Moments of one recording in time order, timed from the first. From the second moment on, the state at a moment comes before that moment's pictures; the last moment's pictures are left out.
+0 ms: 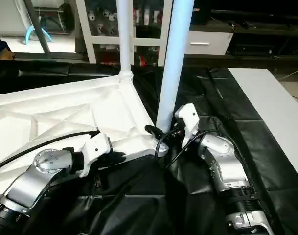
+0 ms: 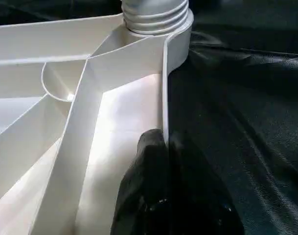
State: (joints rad) left arm -0.26 0.42 -0.32 0.02 -0.01 0.28 -0.89; right arm -0.39 -0.33 0.06 0.36 0.28 0.09 0.86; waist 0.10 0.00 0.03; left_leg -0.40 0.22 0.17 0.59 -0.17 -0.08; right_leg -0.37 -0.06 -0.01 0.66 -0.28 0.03
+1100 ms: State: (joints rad) left arm -0.42 0.18 -0.32 0.17 0.09 0.46 -0.61; right arm -0.63 -0.05 -0.04 0.67 0.17 0.11 0.24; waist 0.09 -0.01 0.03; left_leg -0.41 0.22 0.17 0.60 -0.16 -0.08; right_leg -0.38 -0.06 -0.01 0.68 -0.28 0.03
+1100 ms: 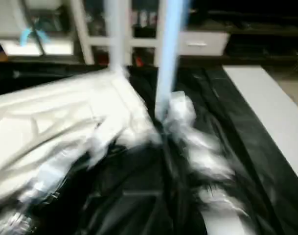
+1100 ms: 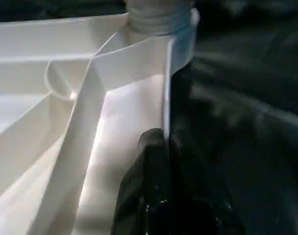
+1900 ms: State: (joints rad) left arm -0.25 0.40 -0.29 0.00 0.01 0.33 -0.85; right arm -0.38 -0.30 0.03 0.26 0.36 0.16 0.86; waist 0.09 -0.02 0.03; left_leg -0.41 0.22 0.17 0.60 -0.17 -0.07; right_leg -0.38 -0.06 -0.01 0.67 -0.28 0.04
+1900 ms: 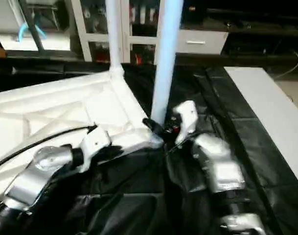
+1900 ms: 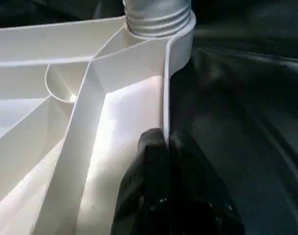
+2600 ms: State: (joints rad) left arm -0.24 0.42 -0.28 0.00 -0.02 0.33 -0.90; right arm -0.37 -0.39 0.04 0.31 0.36 0.19 1.01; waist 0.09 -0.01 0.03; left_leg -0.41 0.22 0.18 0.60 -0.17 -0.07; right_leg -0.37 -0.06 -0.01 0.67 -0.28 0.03
